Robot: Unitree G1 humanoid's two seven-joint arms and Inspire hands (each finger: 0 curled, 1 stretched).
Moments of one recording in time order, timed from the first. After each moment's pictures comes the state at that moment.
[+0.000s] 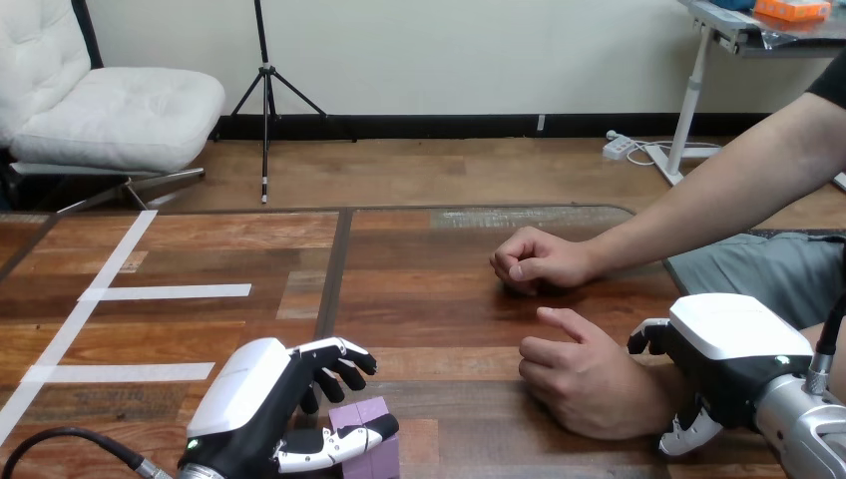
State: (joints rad) left arm 0.04 0.42 -0.19 0.45 0.60 -0.60 0.20; right arm 0.05 -0.63 0.12 -0.22 -0.96 0.16 0.49
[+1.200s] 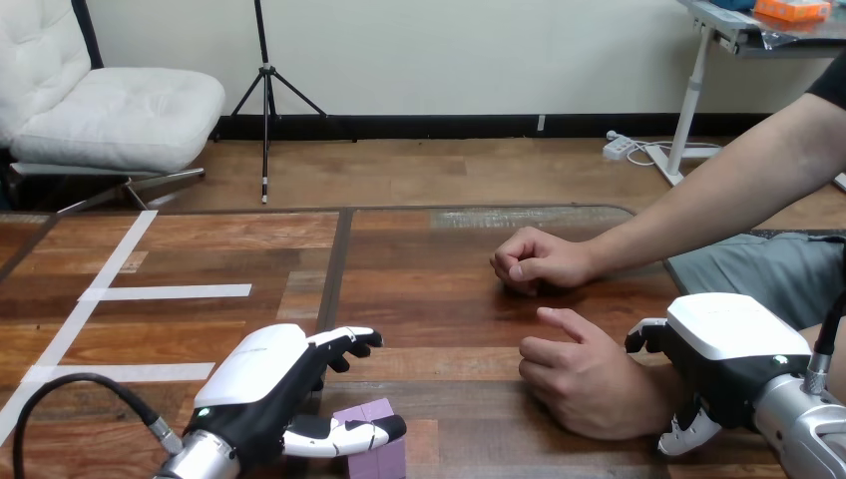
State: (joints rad) left arm 0.00 0.46 -0.20 0.31 0.64 -0.43 0.00; right arm 0.05 -0.63 0.12 -0.22 -0.95 0.15 0.48
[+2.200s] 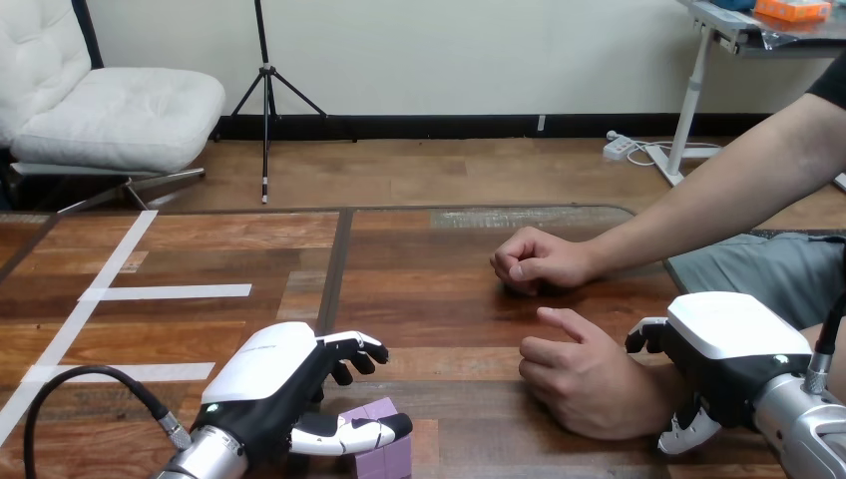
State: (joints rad) left arm 0.00 0.46 -0.22 0.27 0.65 -0.38 -0.01; right arm 0.05 -0.63 0.12 -0.22 -0.95 0.15 0.48
